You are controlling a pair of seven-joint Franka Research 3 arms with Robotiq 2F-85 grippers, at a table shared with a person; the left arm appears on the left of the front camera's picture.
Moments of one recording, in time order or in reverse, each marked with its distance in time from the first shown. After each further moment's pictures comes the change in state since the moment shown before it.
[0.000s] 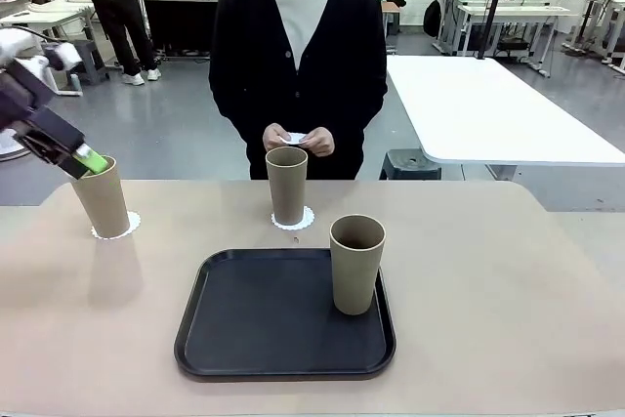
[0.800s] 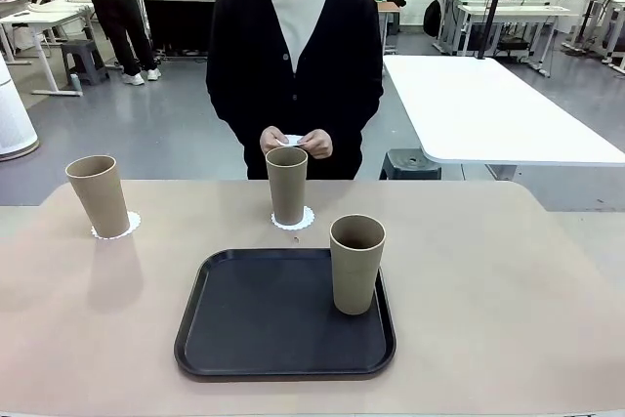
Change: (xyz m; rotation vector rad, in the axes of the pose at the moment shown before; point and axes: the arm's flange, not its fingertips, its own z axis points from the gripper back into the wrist) left arm -0.118 0.120 0.103 -0.372 -0.245 0.274; right arm 0.000 0.000 0.000 0.000 0.000 0.000
